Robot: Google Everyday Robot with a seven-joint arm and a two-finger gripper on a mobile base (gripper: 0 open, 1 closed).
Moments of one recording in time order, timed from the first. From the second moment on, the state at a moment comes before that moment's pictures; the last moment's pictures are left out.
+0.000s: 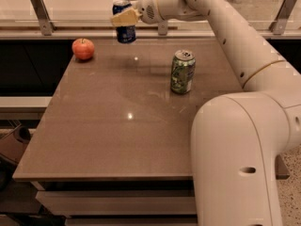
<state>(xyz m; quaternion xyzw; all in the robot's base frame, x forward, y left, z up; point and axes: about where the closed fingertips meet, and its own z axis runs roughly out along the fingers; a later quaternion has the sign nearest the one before) 0.796 0.081 0.970 -0.45 0.67 0.33 0.49</state>
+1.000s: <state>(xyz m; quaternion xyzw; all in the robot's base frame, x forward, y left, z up) 0.802 0.126 0.925 -0.46 0.66 0.37 0.46</state>
